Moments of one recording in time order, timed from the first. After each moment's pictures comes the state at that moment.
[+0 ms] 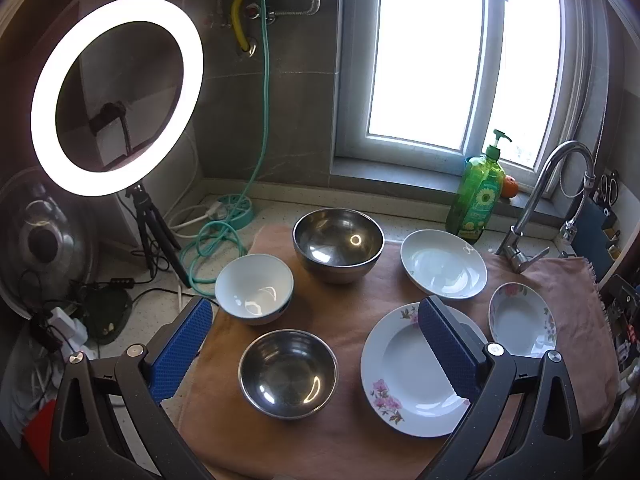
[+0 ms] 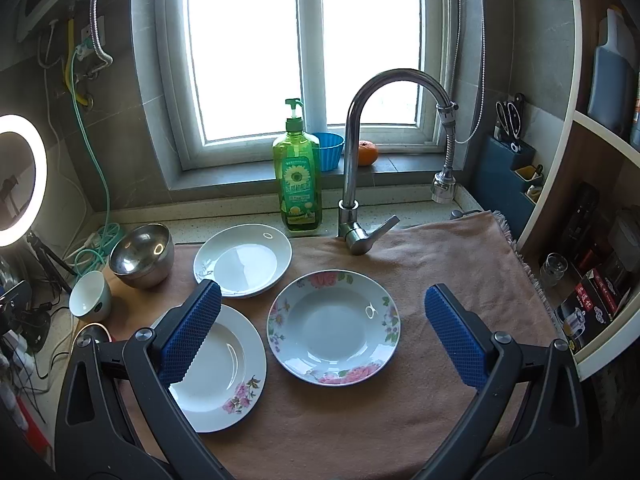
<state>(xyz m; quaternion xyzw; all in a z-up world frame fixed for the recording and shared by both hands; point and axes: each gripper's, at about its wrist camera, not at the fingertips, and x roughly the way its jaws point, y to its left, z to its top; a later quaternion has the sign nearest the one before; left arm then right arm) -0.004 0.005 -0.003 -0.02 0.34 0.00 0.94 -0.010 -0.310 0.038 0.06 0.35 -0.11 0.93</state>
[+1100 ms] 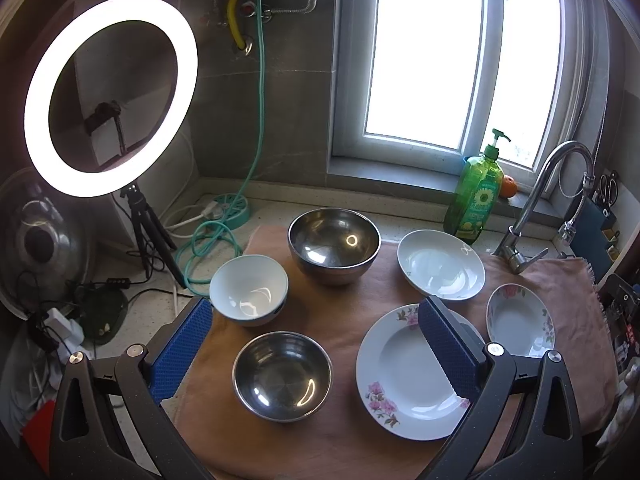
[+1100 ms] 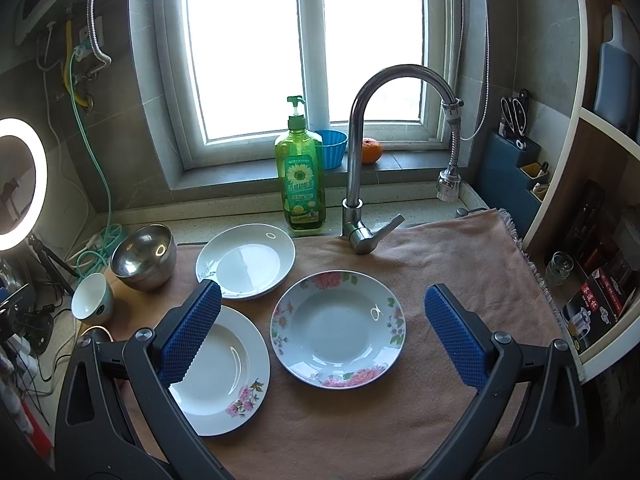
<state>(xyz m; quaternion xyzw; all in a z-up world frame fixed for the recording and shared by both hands) 0.000 0.000 -0.004 -0.02 0.34 0.00 0.94 -0.004 -0.311 0.034 0.07 0.35 -0.11 0.93</state>
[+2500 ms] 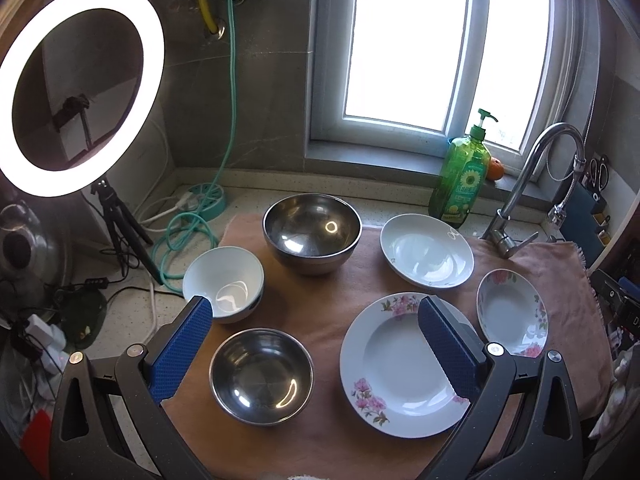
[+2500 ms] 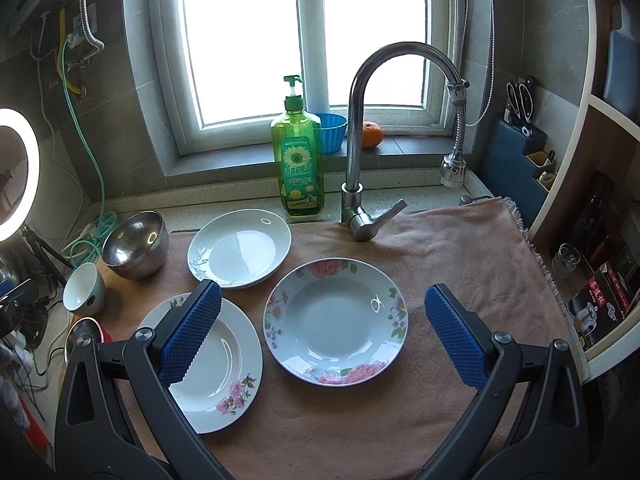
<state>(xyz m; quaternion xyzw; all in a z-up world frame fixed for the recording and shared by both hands) 0.019 -0.012 -0.018 -0.01 0.37 -0.04 0.93 0.007 -0.321 0.006 0.08 0.38 -0.10 0.92</state>
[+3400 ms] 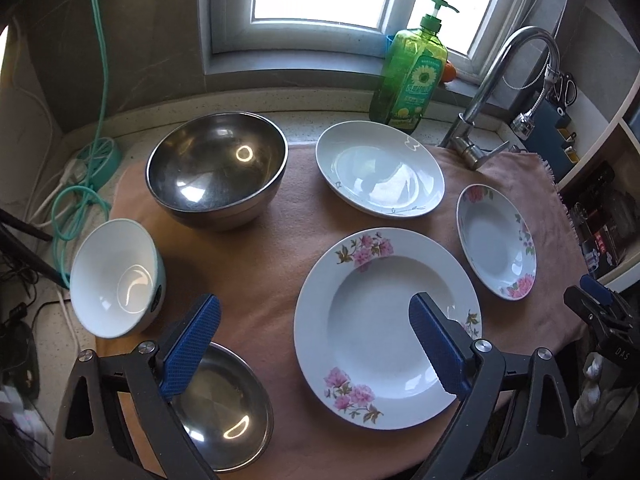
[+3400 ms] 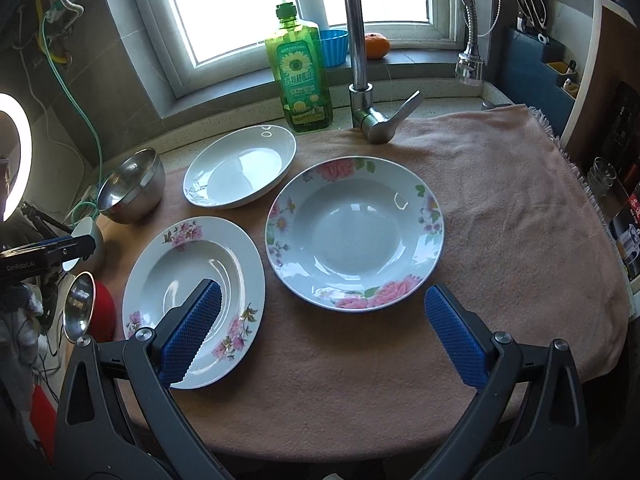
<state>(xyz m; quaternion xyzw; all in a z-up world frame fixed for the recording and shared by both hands) 0.096 -0.046 -0.089 0.03 0.51 -0.19 0.84 -0.004 -0.317 -0.078 0.14 0.47 -0.07 0.87</state>
